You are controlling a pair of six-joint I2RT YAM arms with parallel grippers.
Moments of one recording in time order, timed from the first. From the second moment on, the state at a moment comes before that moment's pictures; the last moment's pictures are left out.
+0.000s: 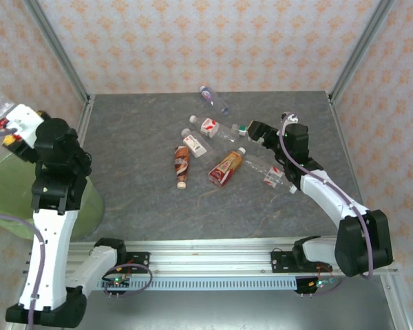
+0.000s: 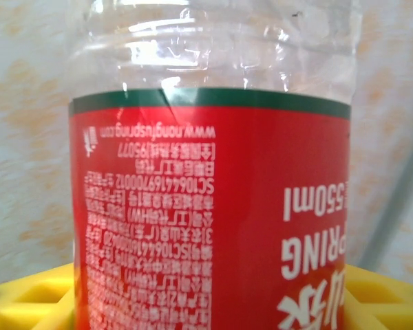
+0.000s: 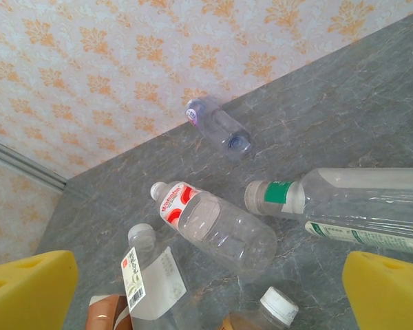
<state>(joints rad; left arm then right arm) 0.05 0.87 1.24 -0.47 -1.14 -0.16 0.24 1.27 0.78 0.16 -0.14 0.61</state>
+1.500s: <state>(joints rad) 0.28 1.02 1.04 -0.56 -0.75 -0.71 0.24 1.25 0.79 0.12 -0.14 0.59</state>
